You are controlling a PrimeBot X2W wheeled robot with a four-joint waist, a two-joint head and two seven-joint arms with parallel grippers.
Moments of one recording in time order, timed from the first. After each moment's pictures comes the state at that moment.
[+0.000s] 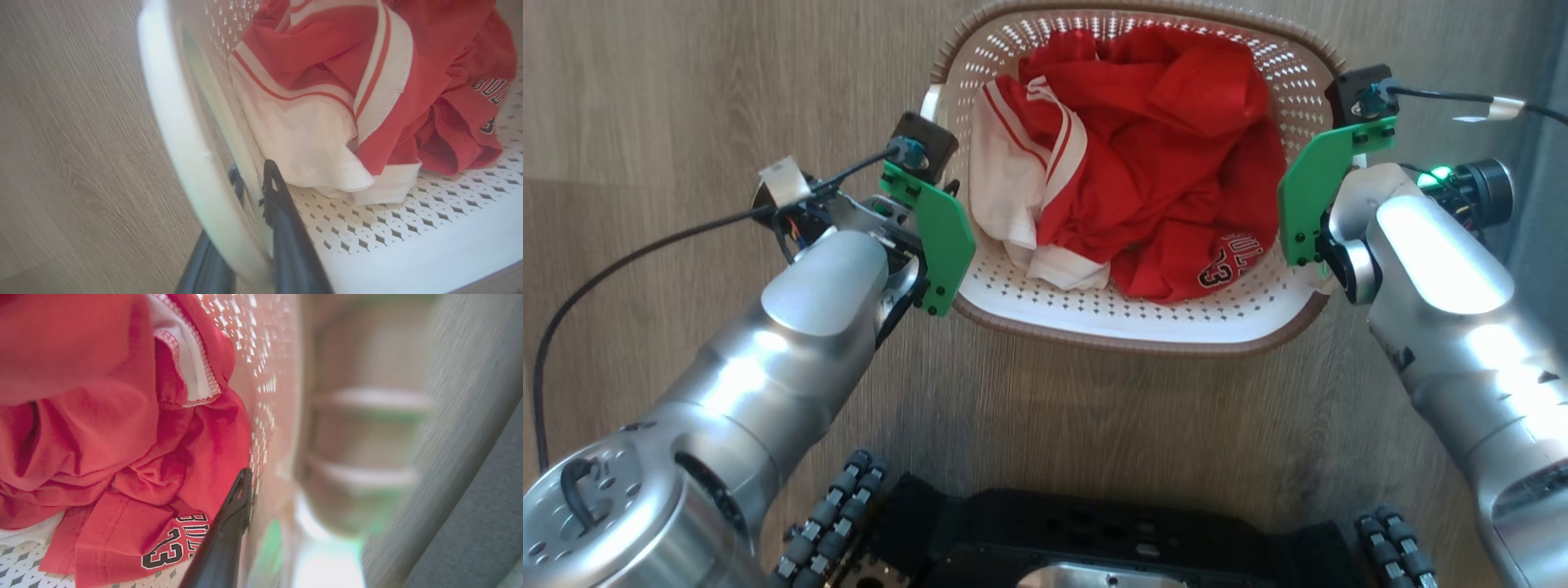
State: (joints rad) left arm -1.04 0.06 -1.22 1.10 -0.81 -0.08 -0.02; right arm -0.95 -0.16 0.55 0.98 0.40 0.10 0.25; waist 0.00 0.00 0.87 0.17
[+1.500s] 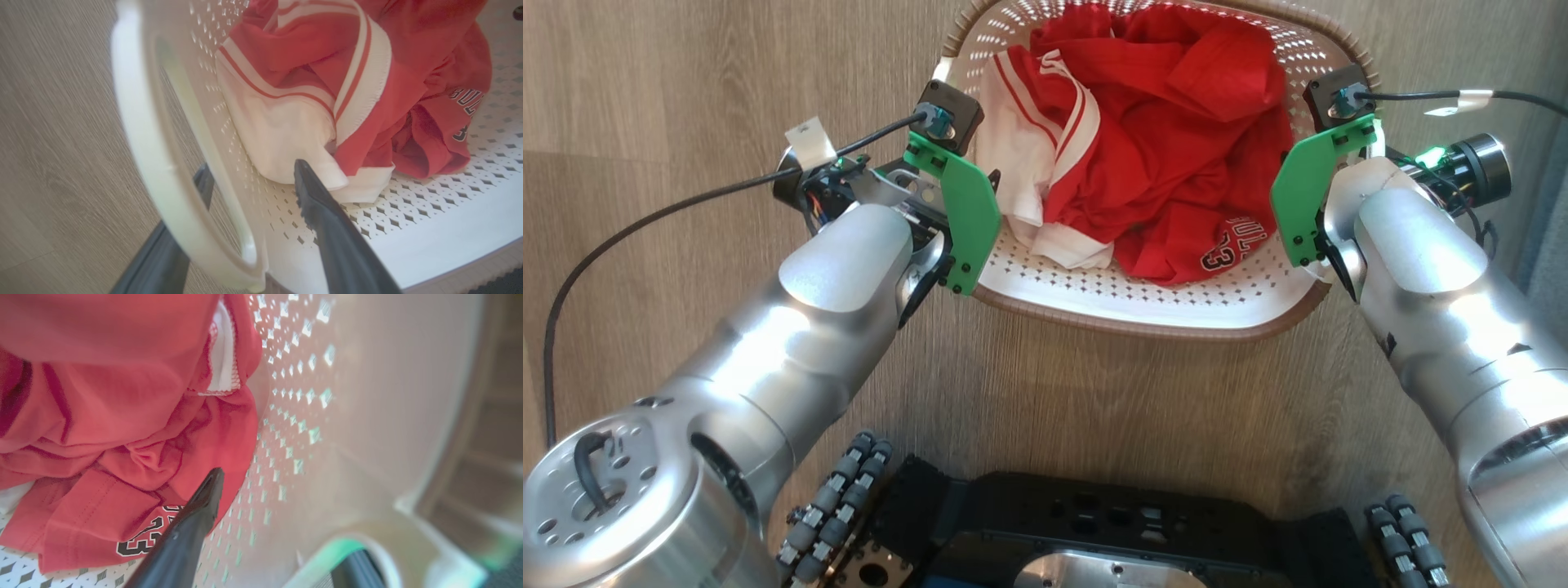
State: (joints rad) left arm -1.10 0.04 -1.28 1.07 -0.92 -0.03 0.04; right arm -1.06 -0.10 0.56 1.24 0.25 0.12 0.09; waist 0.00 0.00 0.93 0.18
